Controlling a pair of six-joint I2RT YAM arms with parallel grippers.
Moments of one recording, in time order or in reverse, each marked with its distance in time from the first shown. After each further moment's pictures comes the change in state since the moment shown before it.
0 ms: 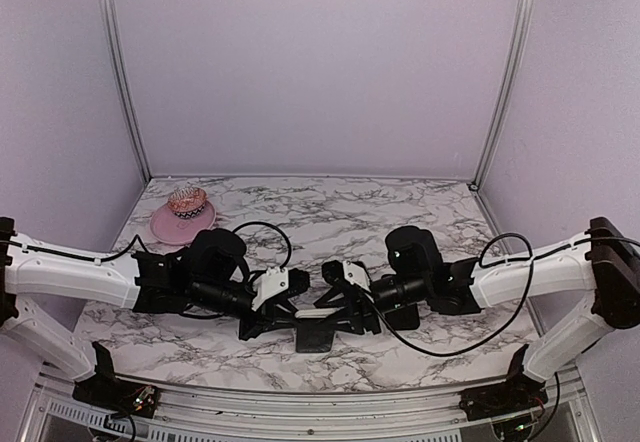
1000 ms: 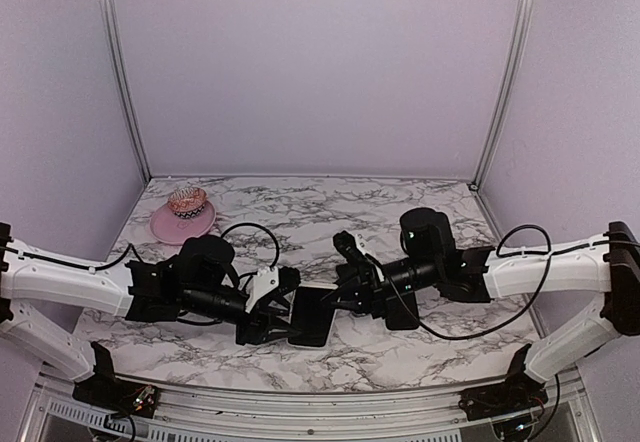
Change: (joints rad) left arm -0.005 -0.042 -0.088 0.133 0.025 -0.112; right arm -0.053 -0.073 0.035 -0.053 -0.094 0.232
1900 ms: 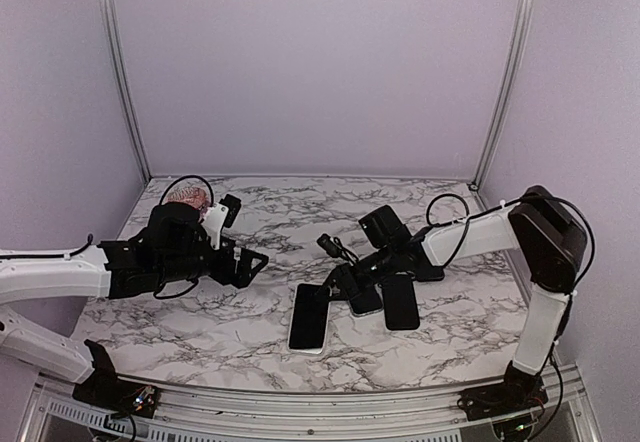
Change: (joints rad) left arm 0.242 -0.133 -0.005 -0.078 -0.422 -0.402; right arm -0.168 0.468 0.301 -0.261 -0.014 0.308
